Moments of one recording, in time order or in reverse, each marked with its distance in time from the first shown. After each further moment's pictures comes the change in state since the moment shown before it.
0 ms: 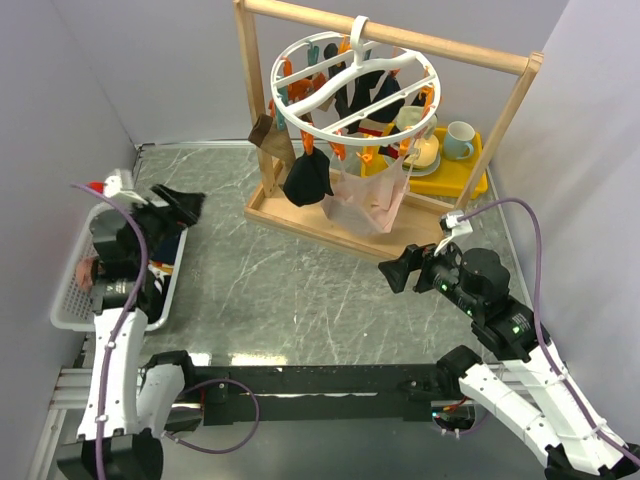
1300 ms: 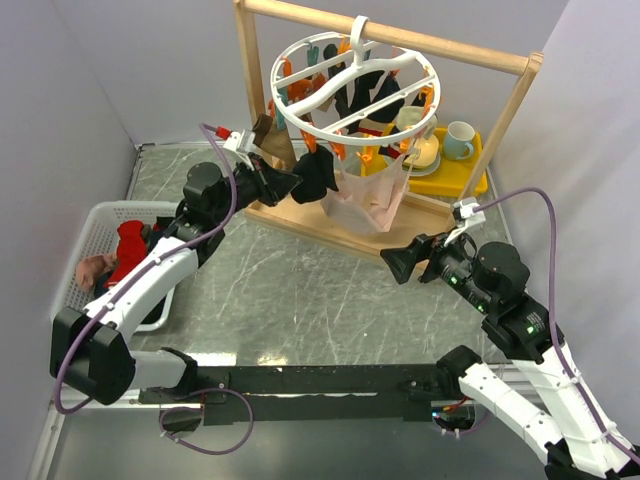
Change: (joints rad) left arm -0.578 0.508 0.221 0.460 0.114 0.090; right arm 0.000 0.028 0.126 0.025 -0.030 -0.015
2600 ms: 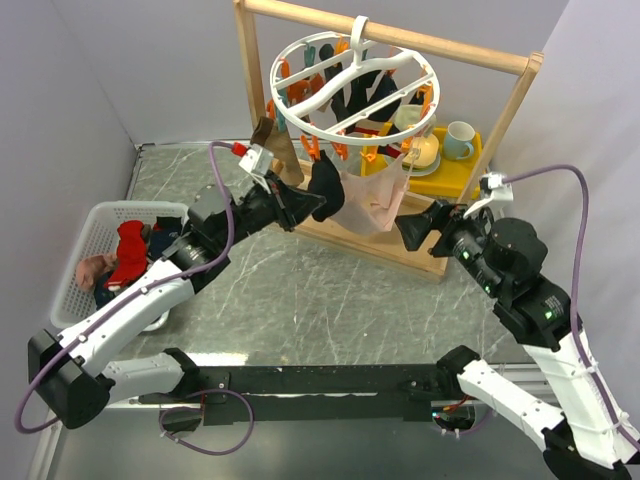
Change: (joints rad) left arm -0.244 -0.154 0.002 -0.093 -0.138 0.013; right arm 0.000 0.157 0.250 -0.114 0.211 0.115
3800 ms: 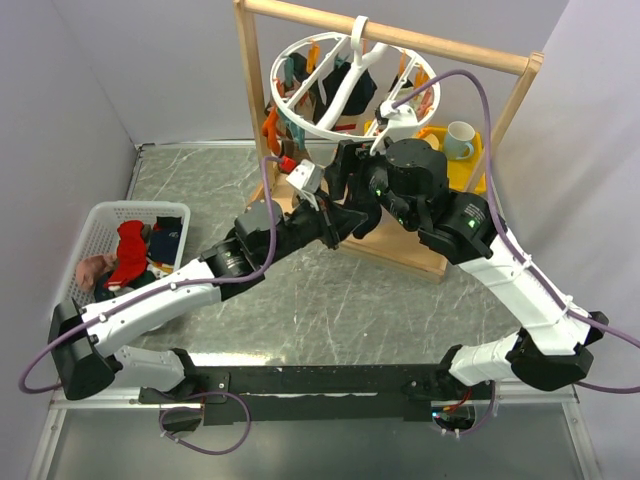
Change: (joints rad) left arm -0.304 0.137 0.104 0.005 -0.274 0.034; right arm 0.348 0.615 0.618 -0.055 0.266 -0.105
